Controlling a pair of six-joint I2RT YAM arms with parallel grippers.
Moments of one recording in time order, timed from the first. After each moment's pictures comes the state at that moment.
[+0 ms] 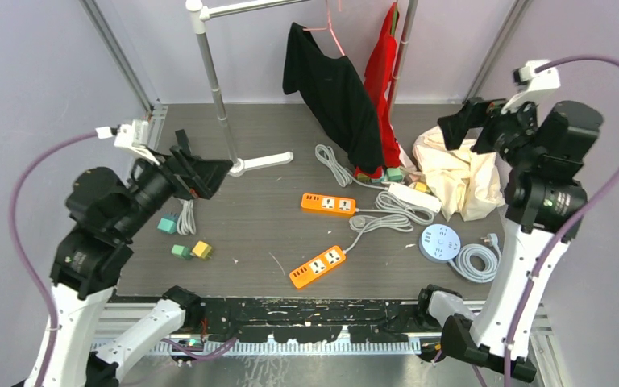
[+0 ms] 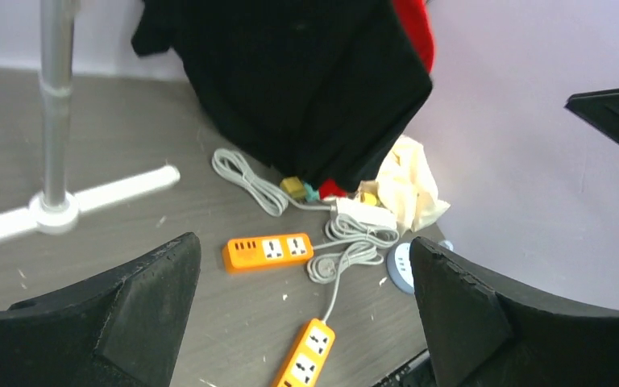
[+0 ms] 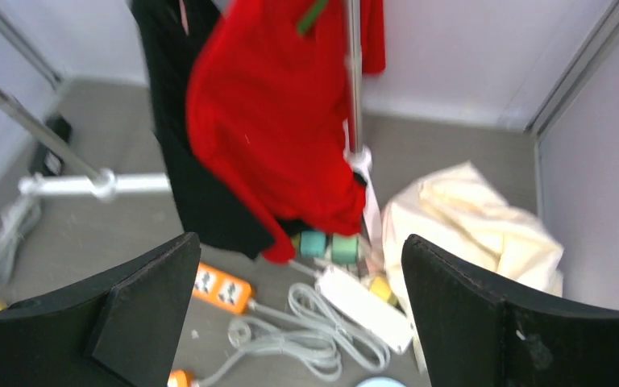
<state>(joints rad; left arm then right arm) -0.42 0.72 1.26 -0.60 0.12 -0.52 -0.32 1.06 1.65 -0.86 -0.58 -0.06</state>
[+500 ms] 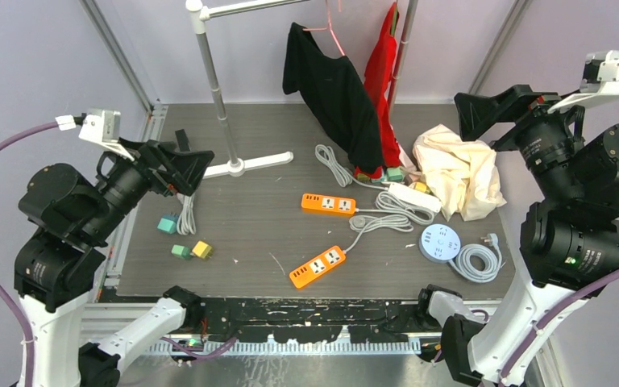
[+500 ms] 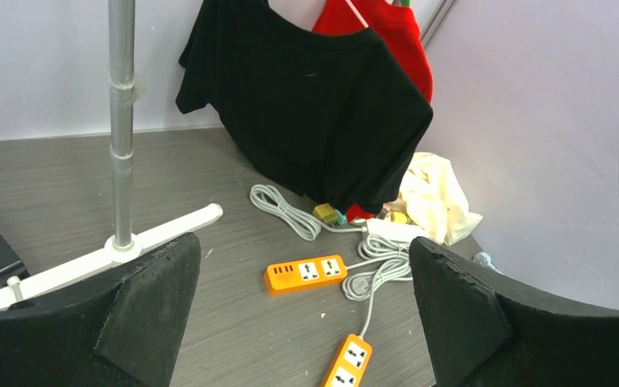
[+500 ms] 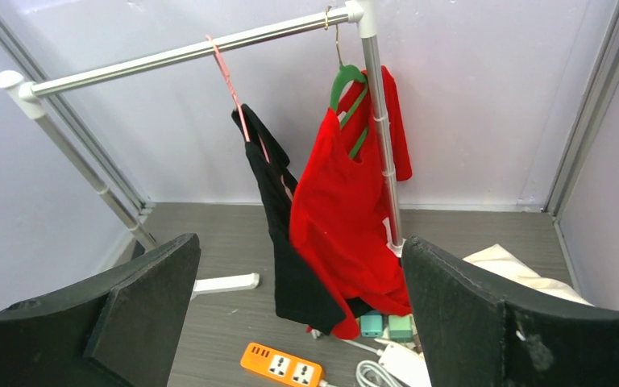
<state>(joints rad) -0.42 0.83 1.61 -0.78 0.08 -0.34 -0.32 1.07 2.10 -0.91 -0.52 0.27</state>
